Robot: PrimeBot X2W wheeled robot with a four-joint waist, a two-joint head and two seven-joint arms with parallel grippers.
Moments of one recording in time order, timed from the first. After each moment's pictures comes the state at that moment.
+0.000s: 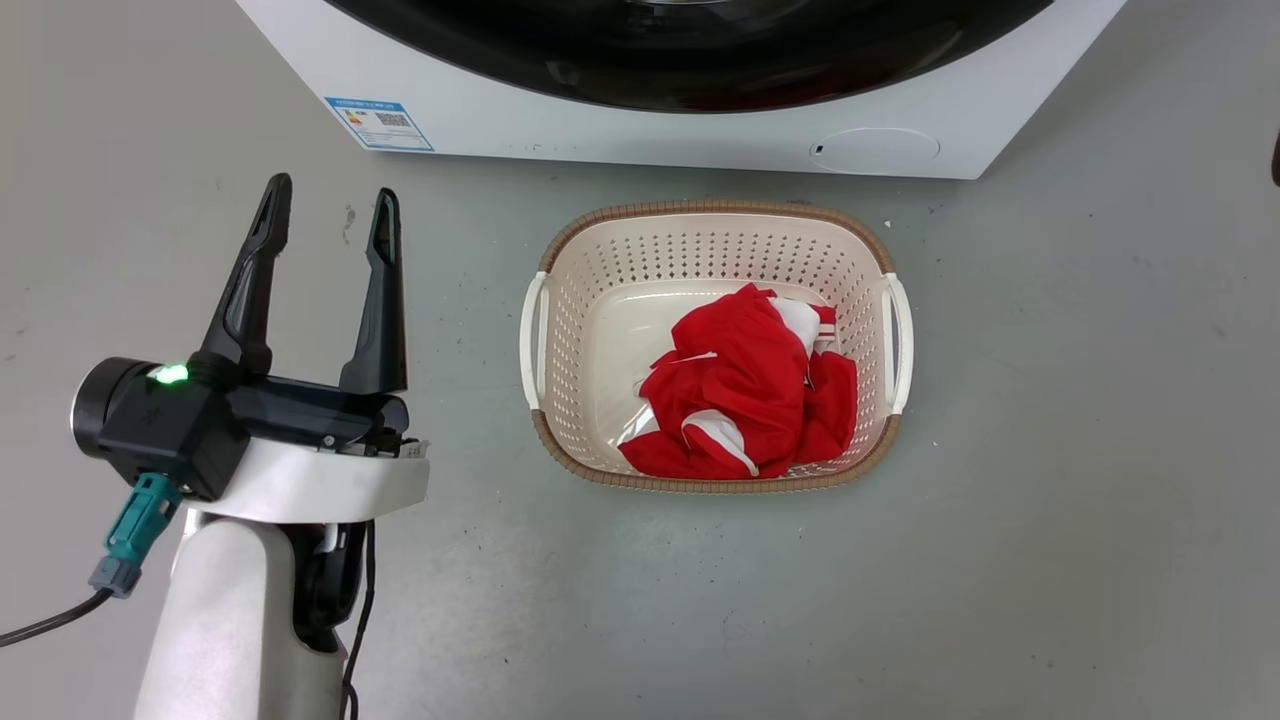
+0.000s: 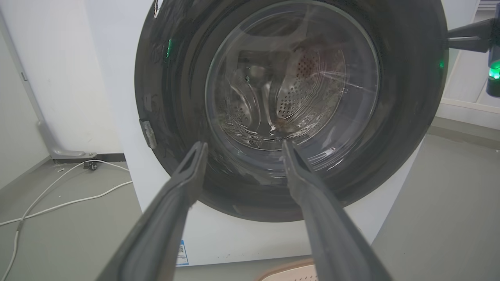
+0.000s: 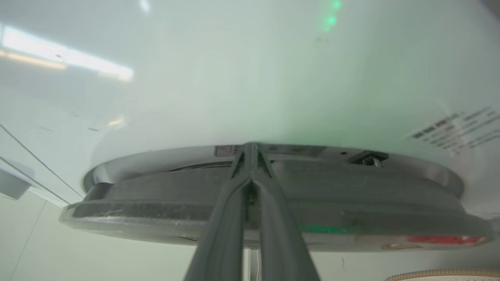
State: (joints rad) left arm -0.33 0.14 -0.03 -0.06 -0.18 -0.13 -0.26; right arm -1.60 -0.29 0.65 1.29 1.87 0.13 0.21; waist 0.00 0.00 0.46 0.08
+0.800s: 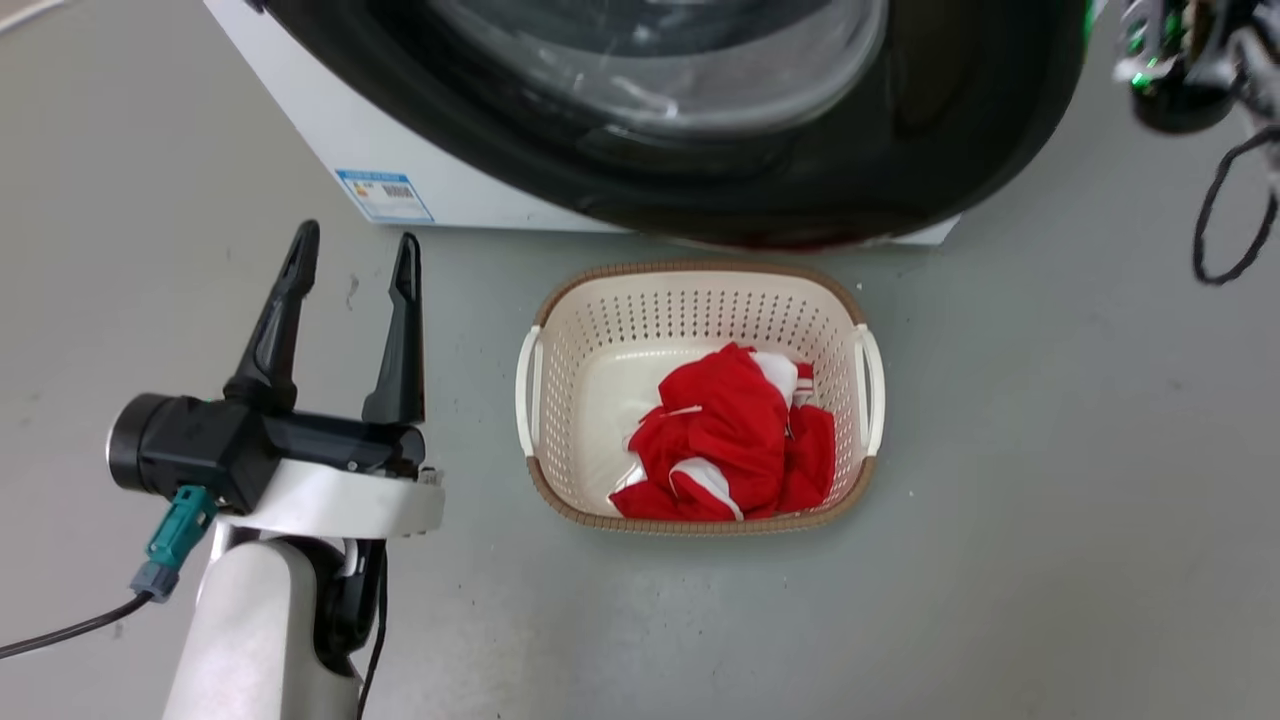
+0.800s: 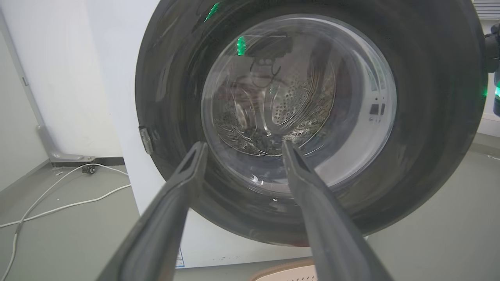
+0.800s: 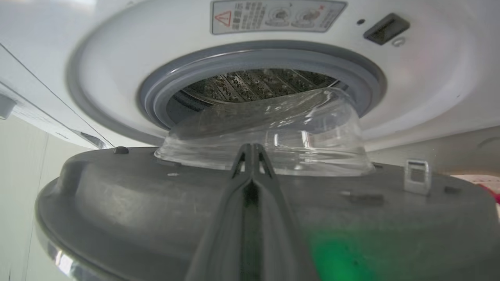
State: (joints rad) left arm -0.30 0.12 -0.04 -0.01 -0.17 -0.13 -0.26; right arm -1.50 -0.26 0.72 1.29 1.95 0.13 0.50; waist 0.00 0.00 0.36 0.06
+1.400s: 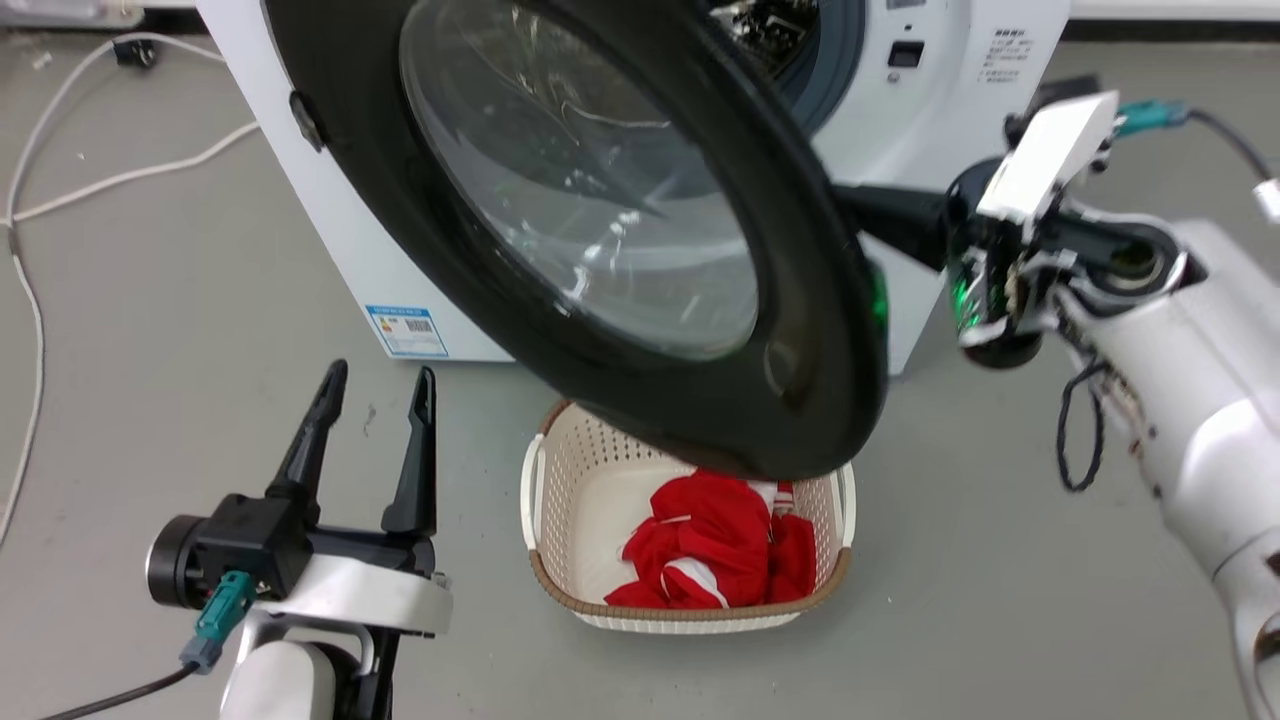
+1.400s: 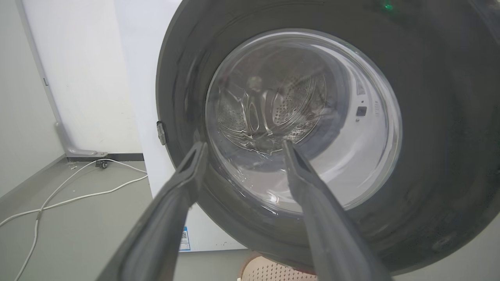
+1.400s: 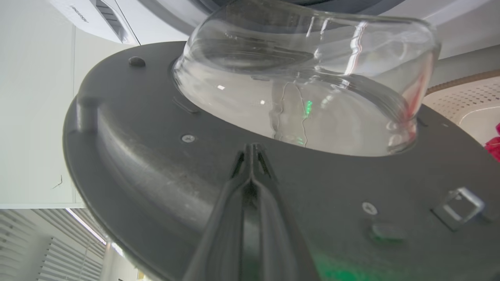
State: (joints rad) left arm -0.15 0.10 -0.02 0.05 -0.14 -0.13 -0.26; right arm -1.13 -0.24 0.71 1.02 2.00 0.13 0.66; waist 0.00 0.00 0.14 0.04
